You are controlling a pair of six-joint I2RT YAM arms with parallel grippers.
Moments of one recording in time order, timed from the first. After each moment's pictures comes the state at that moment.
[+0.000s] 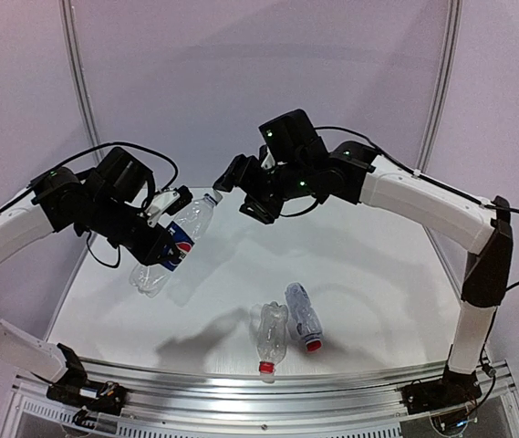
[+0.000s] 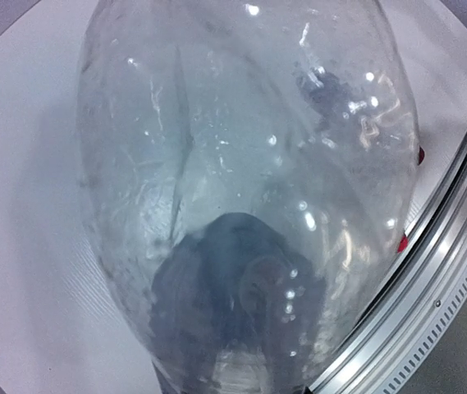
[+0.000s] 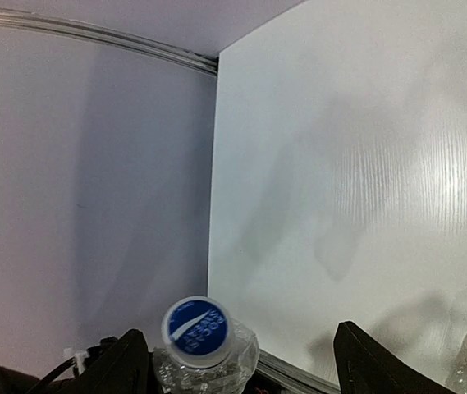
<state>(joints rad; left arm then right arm) -0.75 1.28 1.34 -1.03 0.08 -0.03 0.99 1.88 1.95 -0.58 0.00 1.23</state>
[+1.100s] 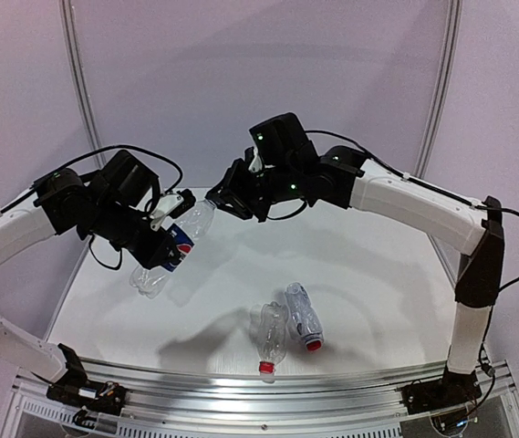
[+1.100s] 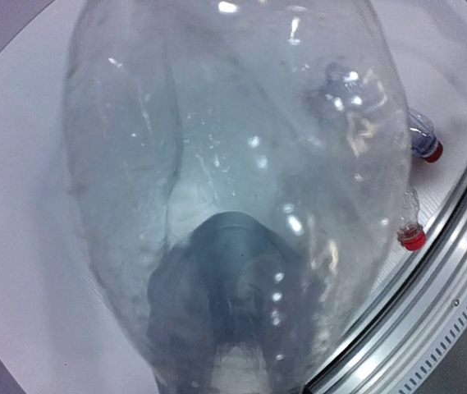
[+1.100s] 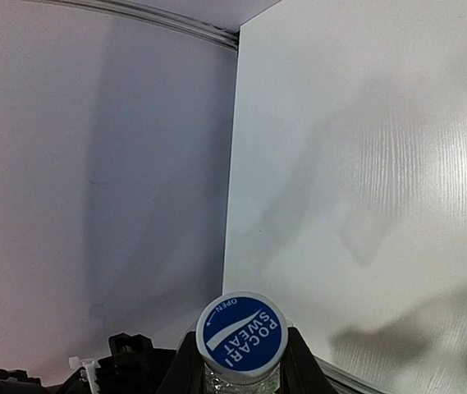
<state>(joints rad) -0.81 1.29 1.35 -1.03 -0.03 -0.03 1.01 1.95 2.01 -0.55 -0.06 1.24</state>
